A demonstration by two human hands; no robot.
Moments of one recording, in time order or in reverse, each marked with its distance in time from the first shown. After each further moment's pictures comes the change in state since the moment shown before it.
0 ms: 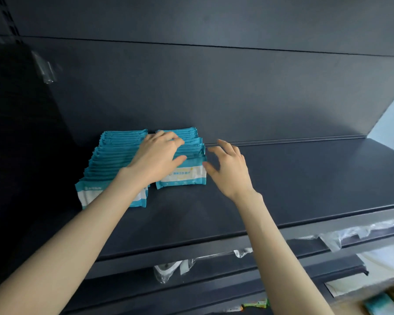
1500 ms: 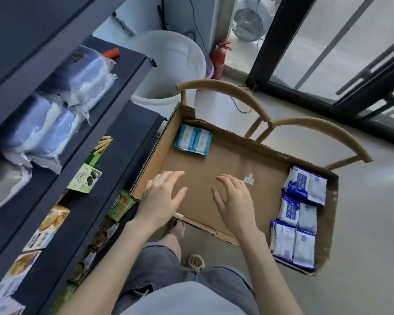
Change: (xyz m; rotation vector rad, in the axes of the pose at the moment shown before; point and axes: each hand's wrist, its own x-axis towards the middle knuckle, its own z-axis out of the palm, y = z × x) left_hand -0.085 0.617 0.258 -0.645 -0.696 0.585; right_hand -0.512 0.397 -0.137 -0.048 0.173 1.203
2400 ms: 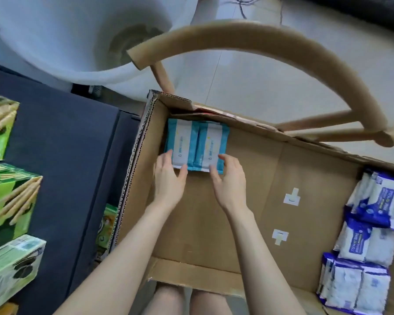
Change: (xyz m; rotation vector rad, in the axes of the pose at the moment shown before) left_hand 0.322 -0.164 0.190 -0.174 -0.160 -0.477; right_hand 0.282 0.119 0.231 0.225 -0.204 0.544
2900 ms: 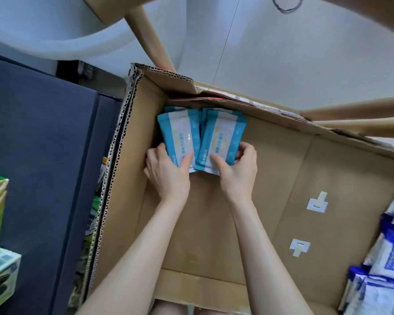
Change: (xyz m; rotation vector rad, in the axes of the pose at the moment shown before) left_hand 0.043 -0.021 0.050 0.029 0.303 -0.172; right_hand 0.053 0.030 0.046 0.323 0.152 0.198
